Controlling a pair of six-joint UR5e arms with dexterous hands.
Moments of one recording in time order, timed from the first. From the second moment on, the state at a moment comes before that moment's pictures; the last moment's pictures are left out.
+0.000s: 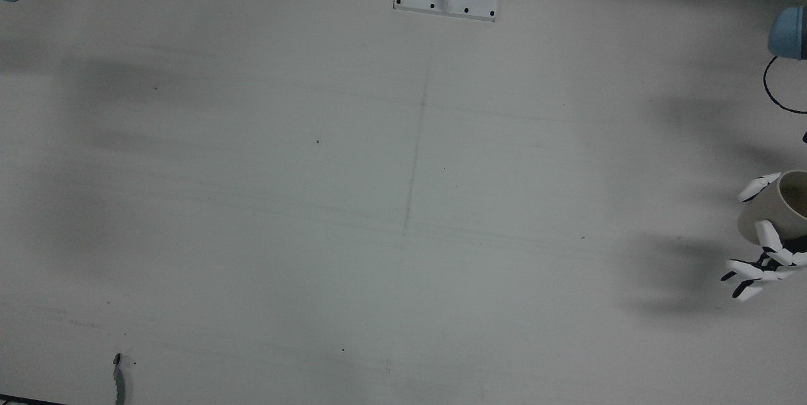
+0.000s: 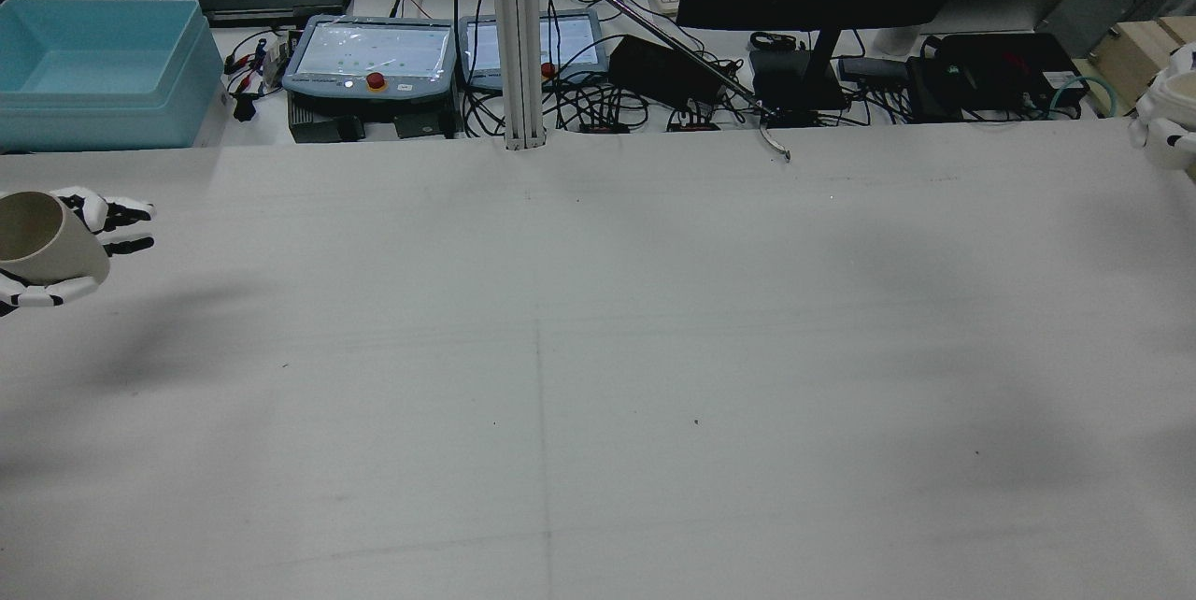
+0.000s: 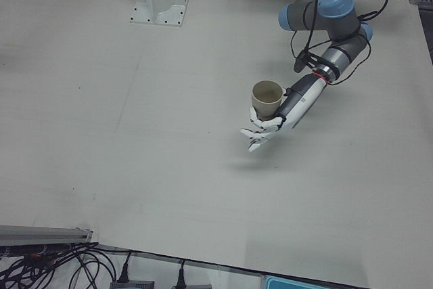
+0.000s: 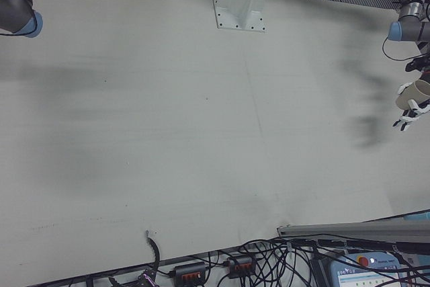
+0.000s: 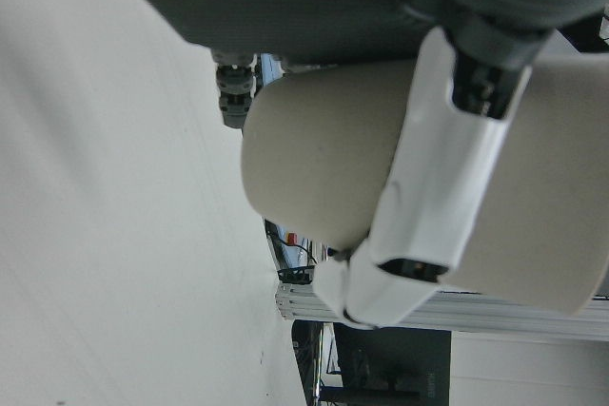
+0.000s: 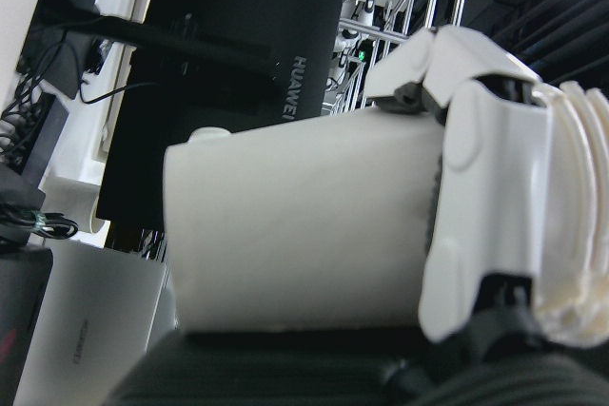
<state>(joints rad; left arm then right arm) -1.05 -1.49 -1.79 -0.08 1.63 0.13 1.39 -1.52 1.19 -2.67 -1.40 -0.23</state>
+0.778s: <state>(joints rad) -1.03 -1.40 -1.59 -0.35 1.57 0.29 1.32 -1.39 0.79 -2.36 -1.31 -0.22</state>
